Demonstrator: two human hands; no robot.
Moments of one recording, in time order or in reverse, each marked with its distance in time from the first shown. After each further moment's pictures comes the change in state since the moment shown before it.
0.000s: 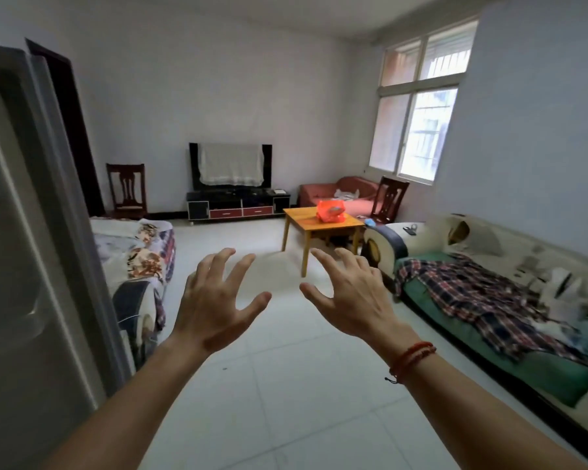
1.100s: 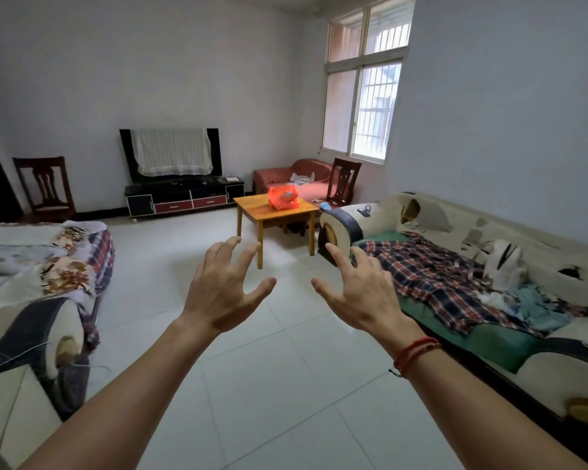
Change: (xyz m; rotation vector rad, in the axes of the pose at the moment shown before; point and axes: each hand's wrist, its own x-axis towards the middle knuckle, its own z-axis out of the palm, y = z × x) left_hand 0.140 0.154 0.165 -0.096 -0.079 0.163; right_hand 0.033 0.240 0.013 -0.049 -0.049 0.292
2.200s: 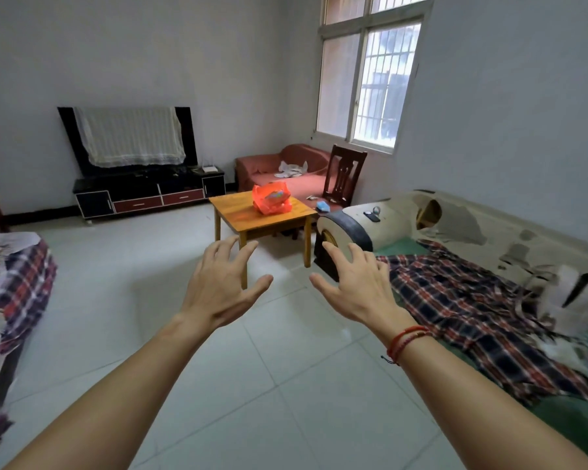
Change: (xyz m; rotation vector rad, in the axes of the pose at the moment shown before) left_hand 0.410 -0.195 0.336 -0.062 -0.134 -0.032; right_hand 0.492 0.086 0.236 -0.052 -0.097 0.084
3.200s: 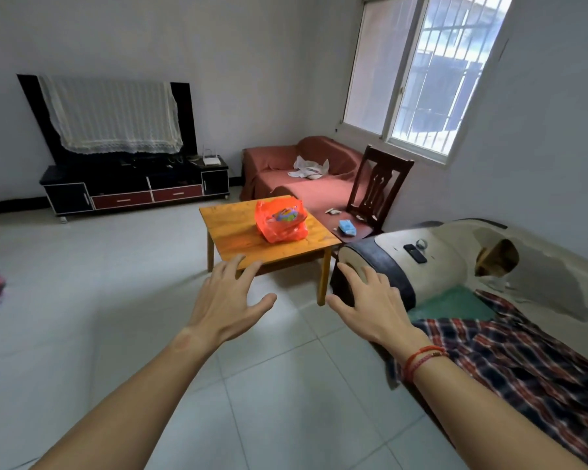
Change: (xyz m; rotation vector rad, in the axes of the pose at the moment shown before) left_hand 0.502 -0.191 0.305 -0.002 -0.126 -0.105; right_hand 0.582 0.089 0.207 0.045 -0.150 -0.024
